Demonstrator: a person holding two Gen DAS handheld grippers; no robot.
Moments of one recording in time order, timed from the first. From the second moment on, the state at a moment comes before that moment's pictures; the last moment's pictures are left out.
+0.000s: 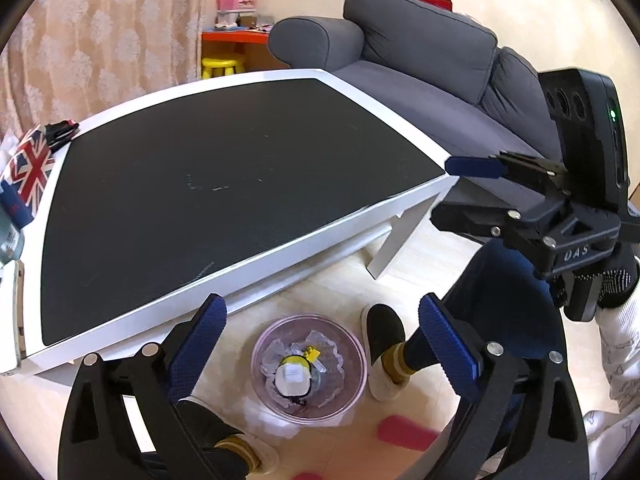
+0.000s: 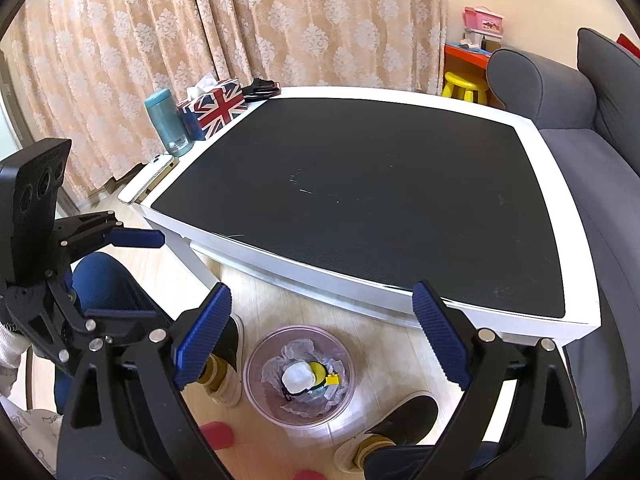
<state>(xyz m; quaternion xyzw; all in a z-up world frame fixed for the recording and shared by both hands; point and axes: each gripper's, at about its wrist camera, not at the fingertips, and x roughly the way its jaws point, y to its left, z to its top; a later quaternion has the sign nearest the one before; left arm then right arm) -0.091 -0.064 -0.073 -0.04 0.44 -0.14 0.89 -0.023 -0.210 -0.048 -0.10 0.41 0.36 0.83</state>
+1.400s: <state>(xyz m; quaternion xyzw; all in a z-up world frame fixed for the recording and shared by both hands) -0.004 0.018 -0.022 -0.06 0.41 -0.05 0.91 0.076 -0.148 -0.008 -0.12 0.40 0.33 0.85</state>
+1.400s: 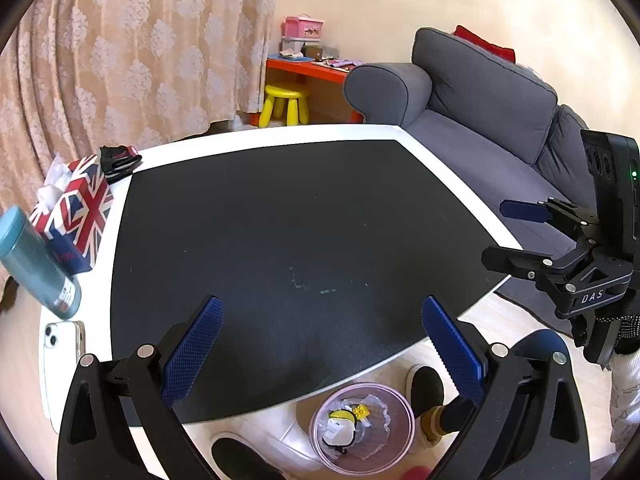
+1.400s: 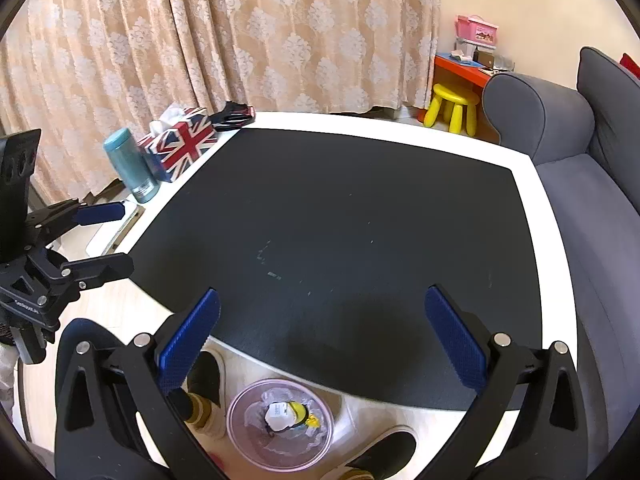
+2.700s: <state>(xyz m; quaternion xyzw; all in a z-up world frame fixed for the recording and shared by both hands) 0.041 0.026 -0.042 -0.07 0.42 -0.04 0.90 0.113 -0.132 -0.023 -0.11 0.42 0.33 0.84</state>
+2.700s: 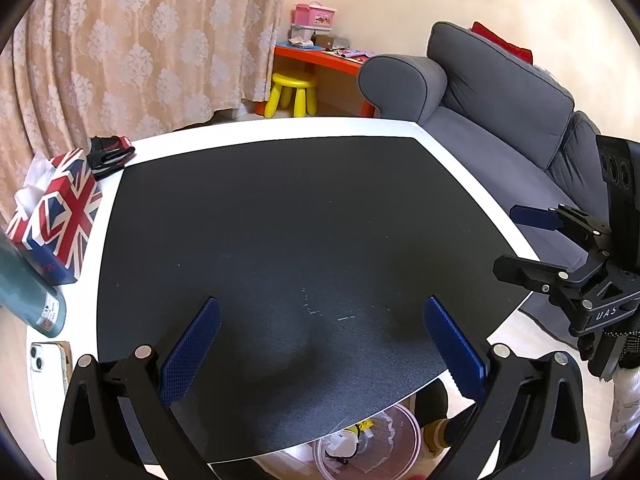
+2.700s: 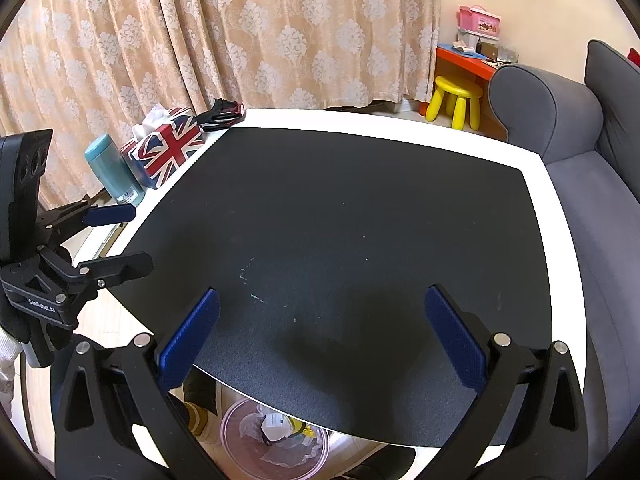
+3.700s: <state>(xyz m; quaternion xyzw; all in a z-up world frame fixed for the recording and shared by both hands) 0.041 0.021 -0.041 -0.07 0.42 -0.04 0.90 0.113 -0.132 -0.021 -0.11 0.42 0.33 0.84</state>
